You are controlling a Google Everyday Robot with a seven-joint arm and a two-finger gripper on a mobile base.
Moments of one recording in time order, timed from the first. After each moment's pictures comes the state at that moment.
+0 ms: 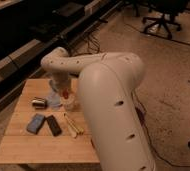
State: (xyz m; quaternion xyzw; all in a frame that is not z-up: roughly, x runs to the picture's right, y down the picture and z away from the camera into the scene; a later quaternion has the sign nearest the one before) arm -0.169 0.017 0.838 -0.24 0.17 0.57 0.77
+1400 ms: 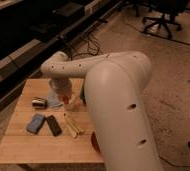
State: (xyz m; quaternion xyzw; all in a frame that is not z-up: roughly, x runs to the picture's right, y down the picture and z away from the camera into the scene) arm -0.161 0.042 0.820 -0.24 0.18 0.58 0.76
